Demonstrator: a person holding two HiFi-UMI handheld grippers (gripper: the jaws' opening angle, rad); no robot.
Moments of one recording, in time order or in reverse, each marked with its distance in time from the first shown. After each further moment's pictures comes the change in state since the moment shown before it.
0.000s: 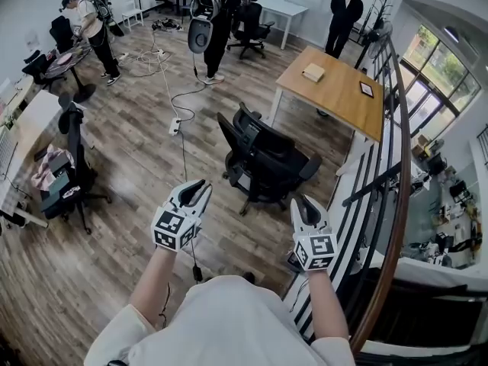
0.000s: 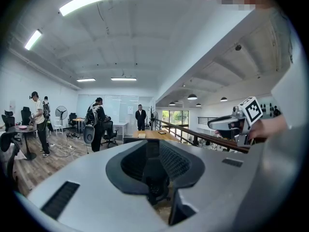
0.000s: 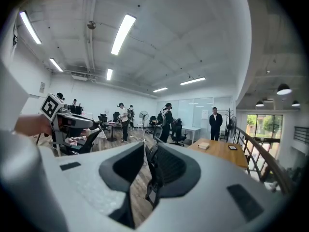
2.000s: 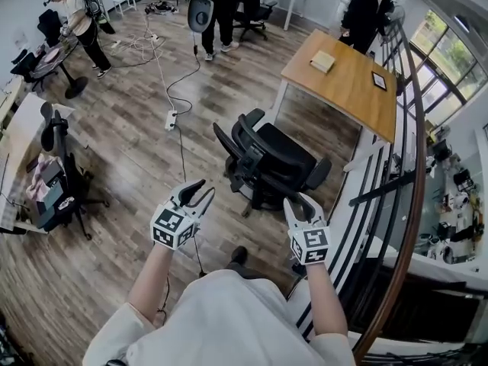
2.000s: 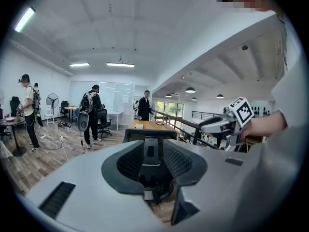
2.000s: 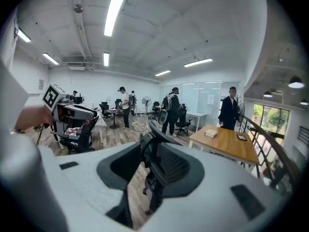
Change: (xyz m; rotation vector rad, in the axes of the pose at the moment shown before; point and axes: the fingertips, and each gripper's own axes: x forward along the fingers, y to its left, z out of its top) left arm 0.149 0.096 -0.035 -0.037 0.128 -0.093; right arm 0.180 -0.055 -0.050 0.008 0.190 0.061
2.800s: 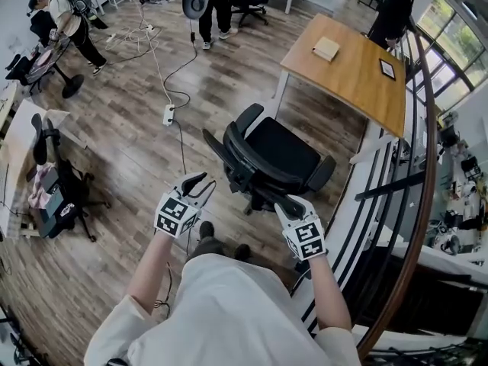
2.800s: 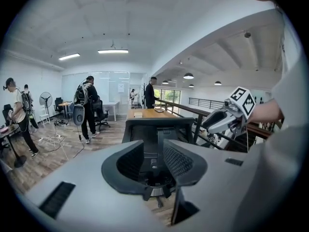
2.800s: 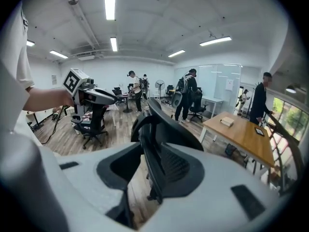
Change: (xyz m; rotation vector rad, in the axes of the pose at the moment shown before) left arm 0.118 0.051 -0.022 0.069 0.165 -0.033; right arm 0.089 -0.037 -0.053 -0.055 0.214 0.188
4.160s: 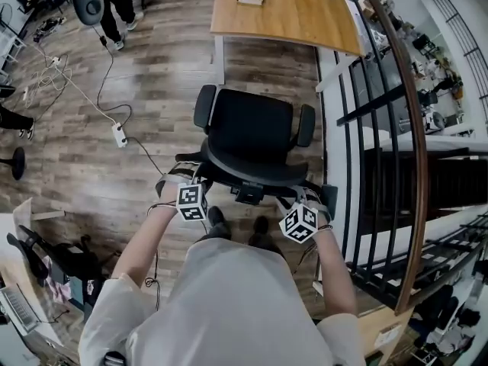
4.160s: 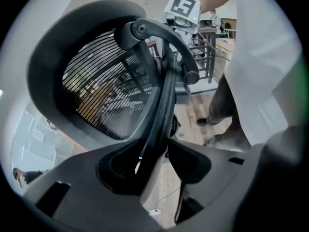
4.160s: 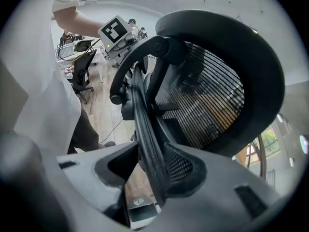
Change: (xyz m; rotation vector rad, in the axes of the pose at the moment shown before) left arm 0.161 0.075 -0.104 1.158 0.422 -0.624; right arm 0.098 0.004 -0.070 -0.159 0.526 -0.175
